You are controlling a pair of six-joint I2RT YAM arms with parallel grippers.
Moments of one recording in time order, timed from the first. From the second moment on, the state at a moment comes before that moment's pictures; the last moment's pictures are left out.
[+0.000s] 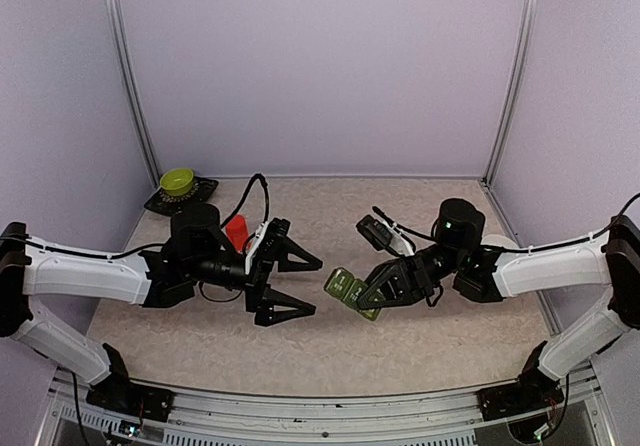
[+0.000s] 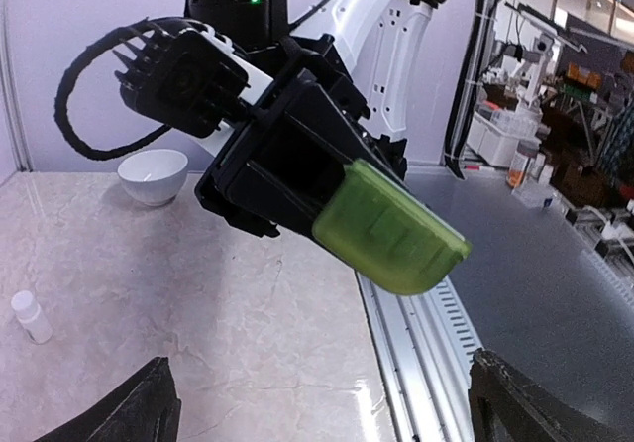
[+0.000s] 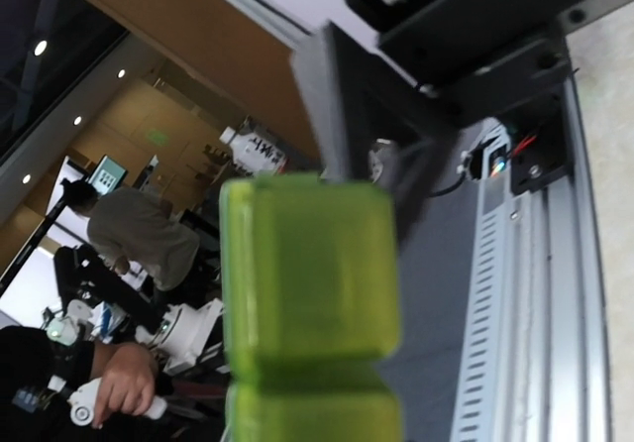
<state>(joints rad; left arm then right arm) -0.89 1.38 0.68 0.56 0.79 0.01 0.81 1.45 0.66 0.76 -1.26 0.82</state>
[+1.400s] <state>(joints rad) -1.00 1.47 0.84 0.31 0.86 0.48 0.84 1.44 0.68 0.39 -1.33 0.69</state>
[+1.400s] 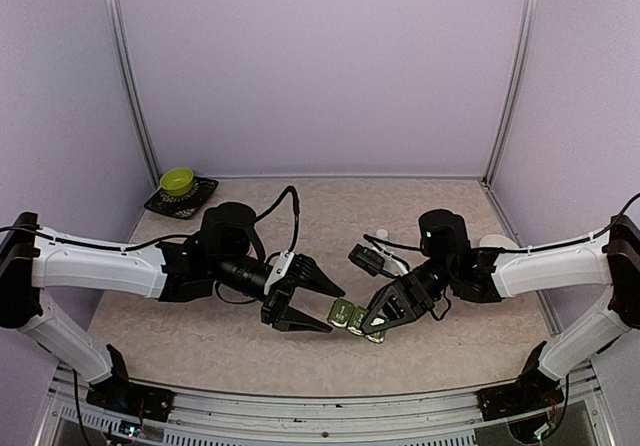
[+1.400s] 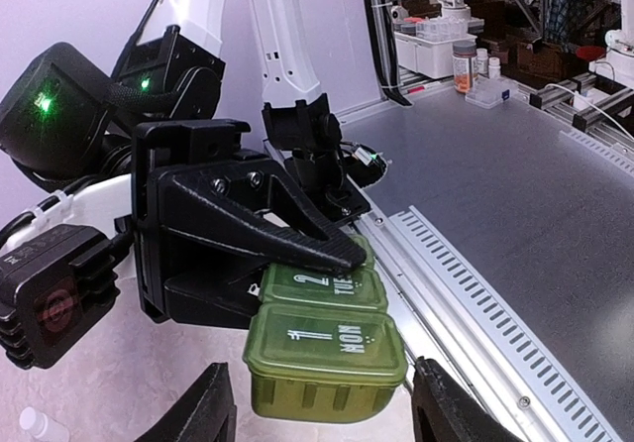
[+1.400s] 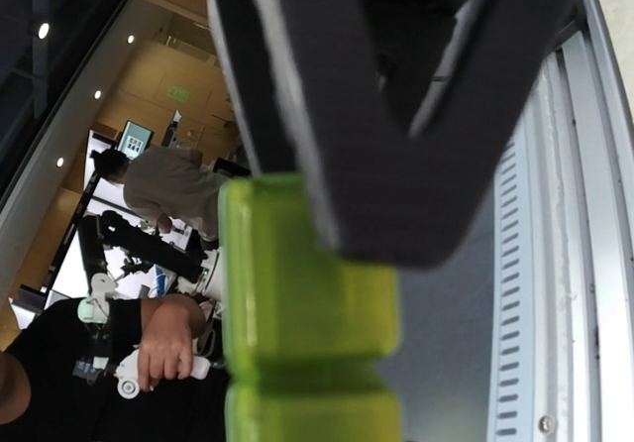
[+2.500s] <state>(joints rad) -1.02 1.46 0.84 0.31 0.84 0.49 0.84 1.45 0.69 0.40 -1.36 0.73</state>
